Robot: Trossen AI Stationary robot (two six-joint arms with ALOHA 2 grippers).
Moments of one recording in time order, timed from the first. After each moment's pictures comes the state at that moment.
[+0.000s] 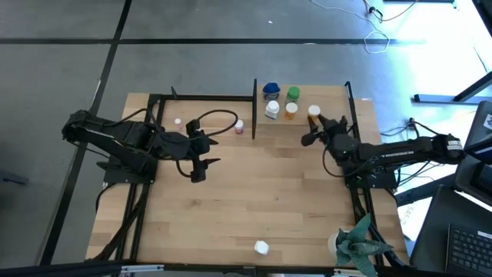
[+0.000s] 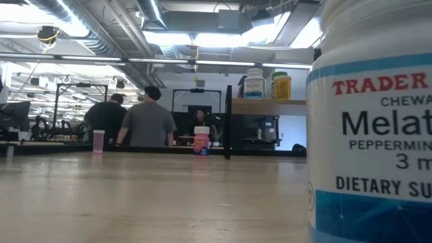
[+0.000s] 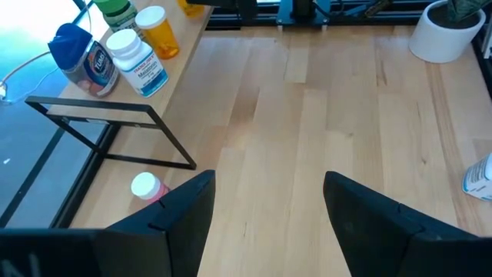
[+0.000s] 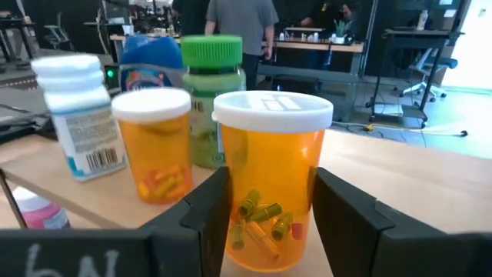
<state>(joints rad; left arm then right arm) -0.26 1.19 1.33 -0.72 -0.50 -0.15 -0.08 0.86 0.19 0.52 1.04 0.15</state>
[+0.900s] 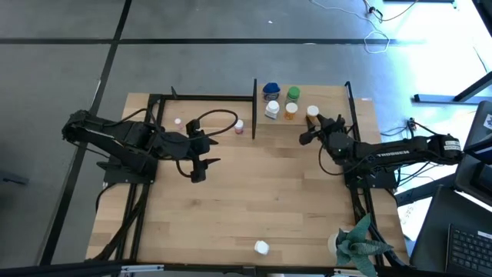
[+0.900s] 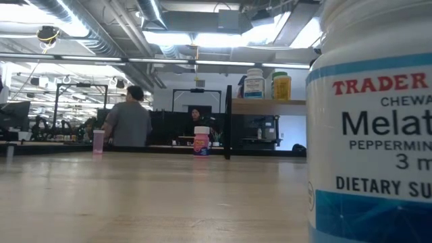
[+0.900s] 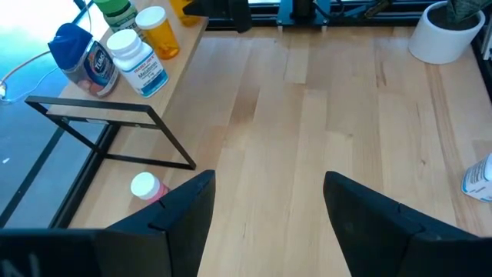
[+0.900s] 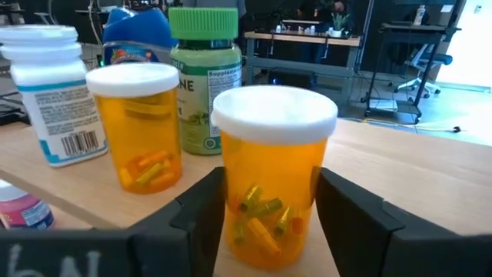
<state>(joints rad) -0.26 1.19 1.33 -0.72 -0.50 -0.16 -0.15 0.94 0.19 0.56 0.98 0.18</state>
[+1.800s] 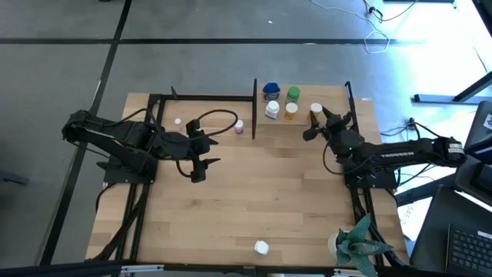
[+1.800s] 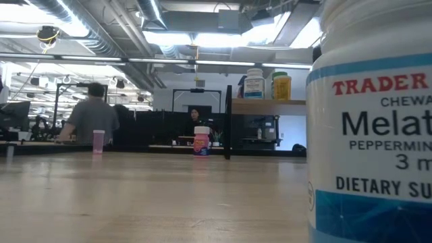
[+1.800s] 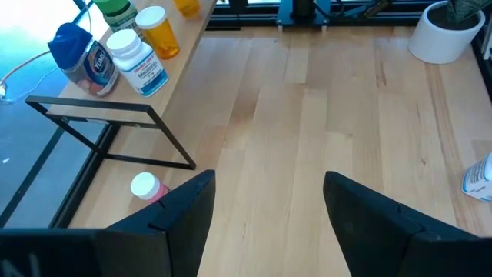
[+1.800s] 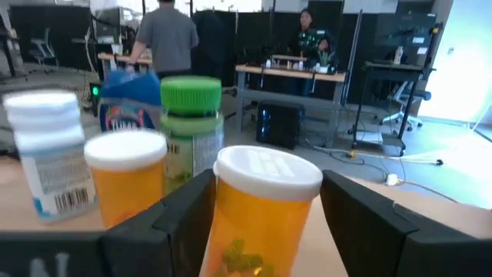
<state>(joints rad) -0.26 1.19 1.33 -0.72 -0.50 -0.16 -0.15 0.85 0.18 0.70 1.02 -0.04</state>
